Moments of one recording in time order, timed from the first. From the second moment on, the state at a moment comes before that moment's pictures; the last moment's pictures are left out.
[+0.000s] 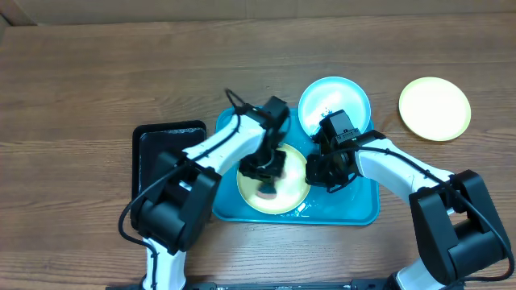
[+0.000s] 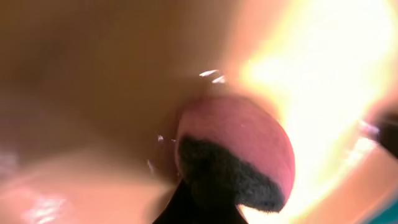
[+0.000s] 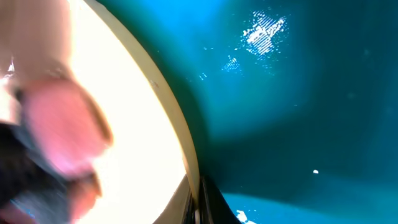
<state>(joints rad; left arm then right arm) -0.55 2.05 1.38 -0.98 0.21 -0.34 0.39 1.76 0.94 -0.60 -0.38 0.42</state>
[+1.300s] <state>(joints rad) -0.45 2.06 1.37 -0.81 0.40 -0.30 0.38 1.77 0.94 -0.62 -0.38 0.44</state>
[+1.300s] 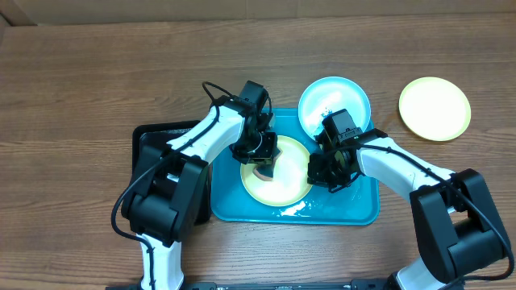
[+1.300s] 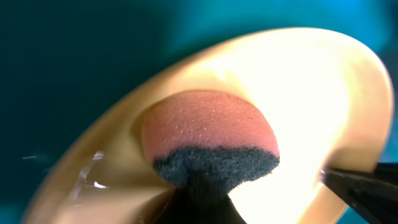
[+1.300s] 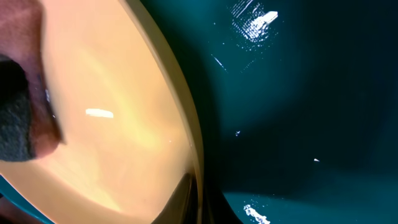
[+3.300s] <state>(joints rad) -0.49 2.09 1.81 -1.53 -0.17 -0.50 0.39 1.77 0.98 -0.70 -0.36 0.37</state>
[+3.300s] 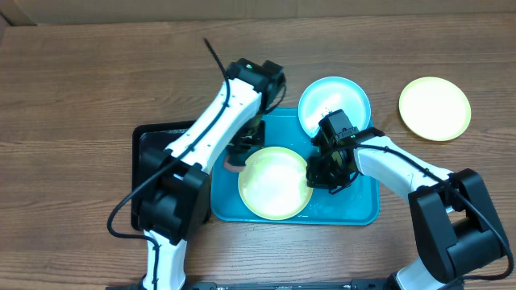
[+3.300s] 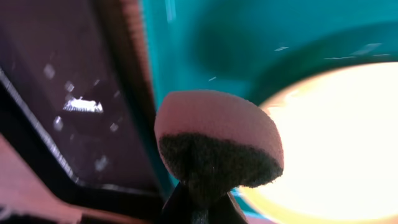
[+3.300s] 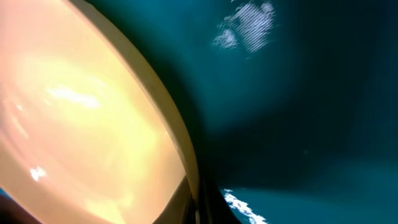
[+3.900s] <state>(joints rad) -0.10 1.91 1.52 -1.39 -0.08 -0.46 0.39 1.77 1.38 -1.00 -0.18 0.23</state>
